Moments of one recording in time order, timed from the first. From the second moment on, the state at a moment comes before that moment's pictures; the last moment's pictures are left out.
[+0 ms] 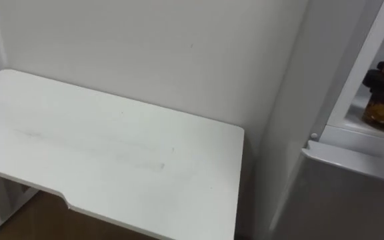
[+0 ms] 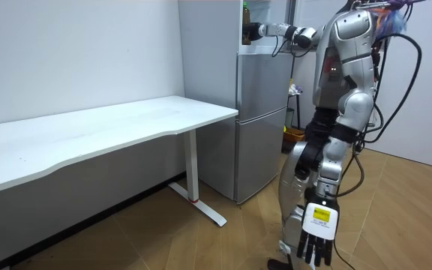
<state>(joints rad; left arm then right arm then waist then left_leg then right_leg) 0.36 0.25 0.28 0.97 0.27 0.24 0.14 -0.96 -0.80 0.05 0.78 0.74 0.30 -0.24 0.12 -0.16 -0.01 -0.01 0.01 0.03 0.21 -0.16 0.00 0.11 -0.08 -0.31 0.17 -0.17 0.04</state>
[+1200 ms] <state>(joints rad) 0.40 0.25 0.27 0.92 0.26 0.23 0.14 -0.96 -0.80 0.07 0.82 0.66 0.24 -0.39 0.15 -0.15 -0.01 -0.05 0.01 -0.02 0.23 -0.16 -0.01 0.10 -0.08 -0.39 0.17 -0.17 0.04</state>
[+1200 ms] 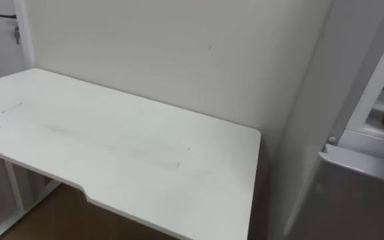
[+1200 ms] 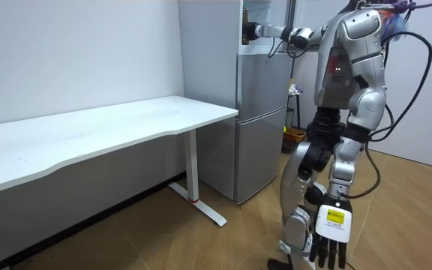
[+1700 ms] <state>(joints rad) 0.41 0.26 0.23 0.90 0.25 0.22 0.14 -0.96 -0.81 0.10 0.82 0.66 0.22 -0.43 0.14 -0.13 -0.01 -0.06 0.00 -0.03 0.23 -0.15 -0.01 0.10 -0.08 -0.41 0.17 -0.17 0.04</state>
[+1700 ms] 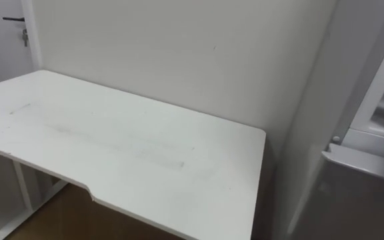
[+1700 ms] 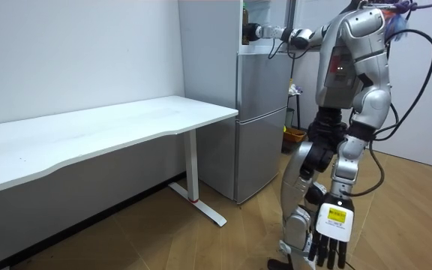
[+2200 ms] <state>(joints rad) 0.41 0.27 0.21 0.89 0.23 0.19 0.14 -0.96 -0.81 0.10 0.82 0.66 0.21 -0.43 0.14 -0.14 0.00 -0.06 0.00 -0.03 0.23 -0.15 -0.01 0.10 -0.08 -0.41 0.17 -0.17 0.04</state>
